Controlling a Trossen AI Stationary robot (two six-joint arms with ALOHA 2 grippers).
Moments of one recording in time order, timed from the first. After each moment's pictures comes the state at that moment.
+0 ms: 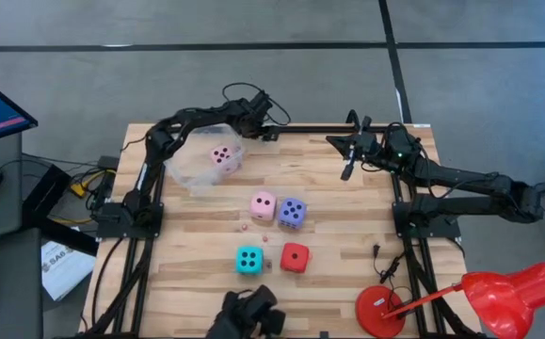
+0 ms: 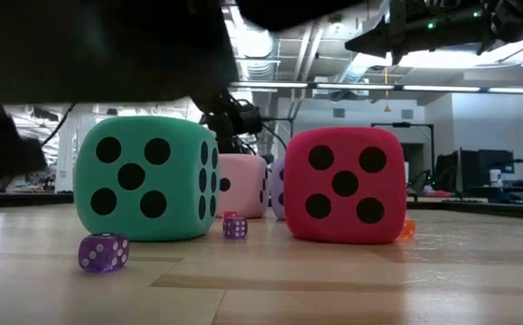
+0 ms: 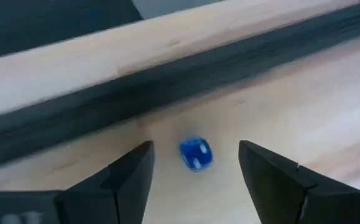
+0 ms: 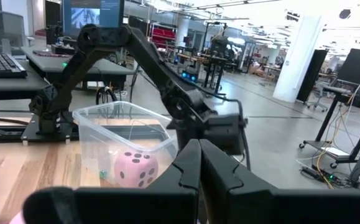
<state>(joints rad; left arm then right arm) 0.71 2.27 1.71 -0.58 0.03 -0.56 -0.42 0.89 0.54 0.40 -0.02 -0.18</state>
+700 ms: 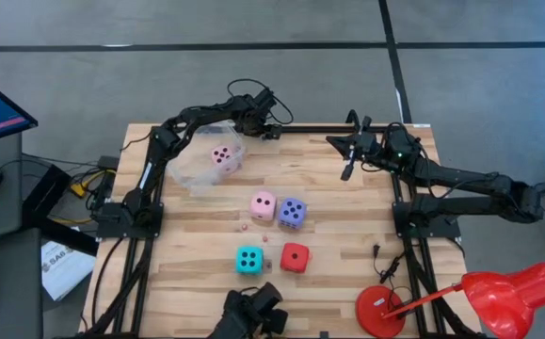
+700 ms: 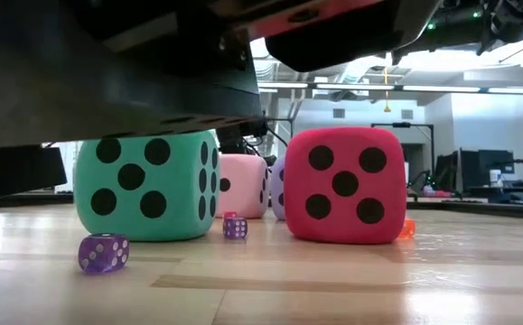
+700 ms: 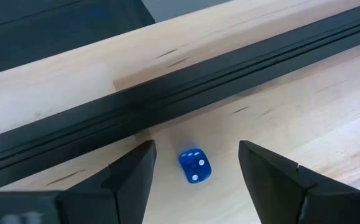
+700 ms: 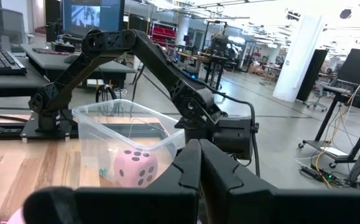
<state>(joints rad) 0.70 2.35 1.86 -0.73 0.03 -0.53 -0.42 0.89 0.54 0.39 -0.02 -0.19</state>
